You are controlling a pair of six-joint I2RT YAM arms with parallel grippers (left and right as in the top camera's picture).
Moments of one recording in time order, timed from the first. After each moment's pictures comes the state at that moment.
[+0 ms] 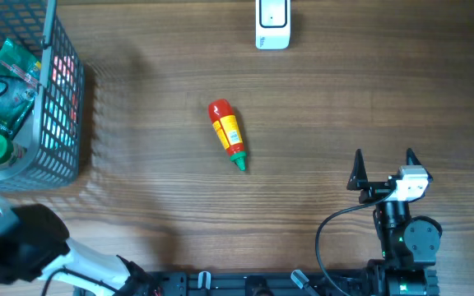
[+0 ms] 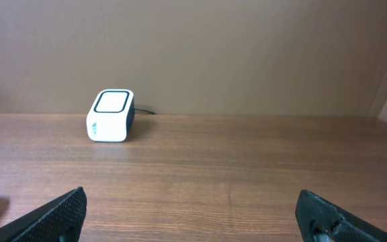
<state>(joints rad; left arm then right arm) 0.70 1.86 2.15 -1.53 -0.09 -0.85 -0.02 0.01 0.01 0.00 -0.03 -0.01</state>
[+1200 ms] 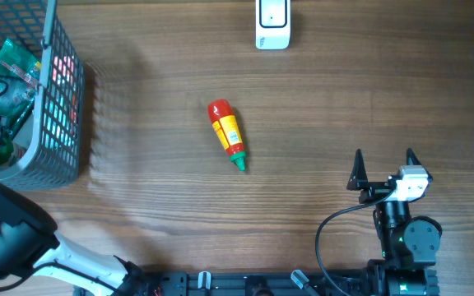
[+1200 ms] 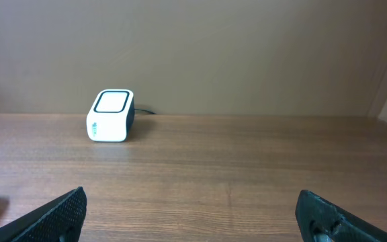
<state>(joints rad) 0.79 1.93 1.58 -0.91 -0.08 -0.59 -0.02 0.01 0.01 0.00 -0.03 -0.01</state>
